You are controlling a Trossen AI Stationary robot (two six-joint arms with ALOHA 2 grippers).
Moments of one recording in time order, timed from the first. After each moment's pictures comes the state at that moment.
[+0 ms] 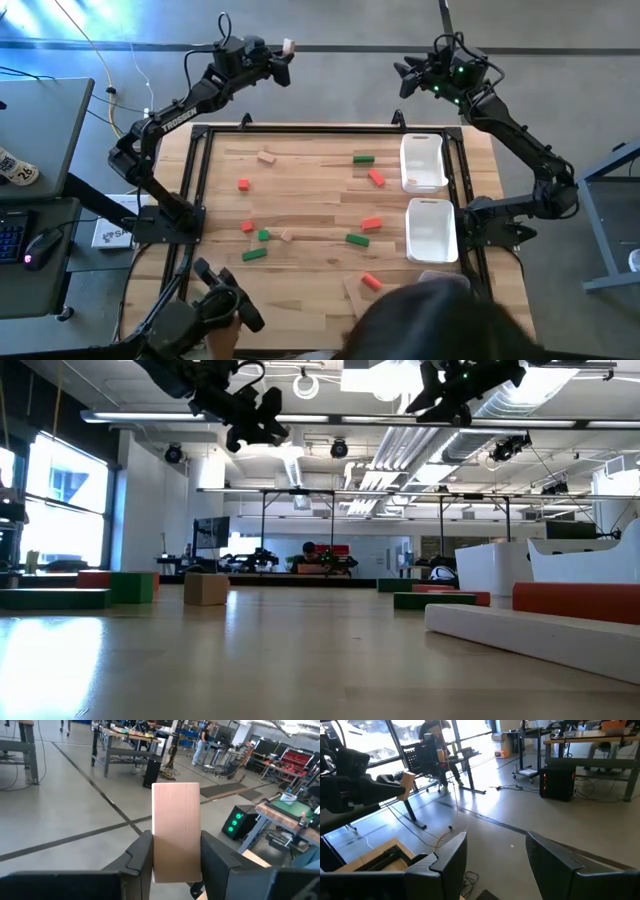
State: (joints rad) left arm 1.02 1.58 1.37 0.08 0.14 -0.23; right arm -0.96 1.24 1.23 -0.10 -0.18 0.13
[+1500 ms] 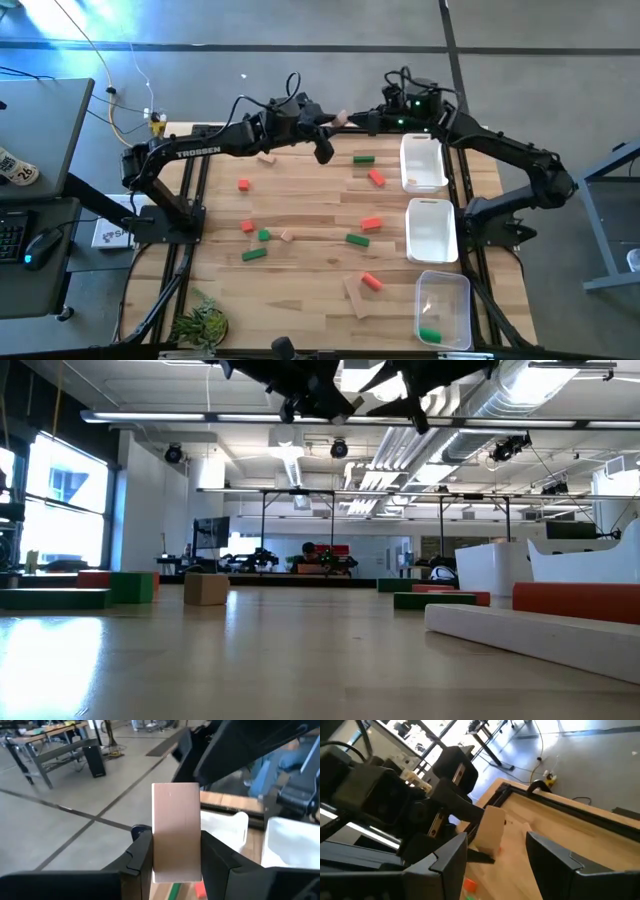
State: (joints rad) left arm 0.46 1.61 1.38 -0.04 -0.13 0.09; right arm -0.55 1.32 1.23 -0.18 -0.26 0.66
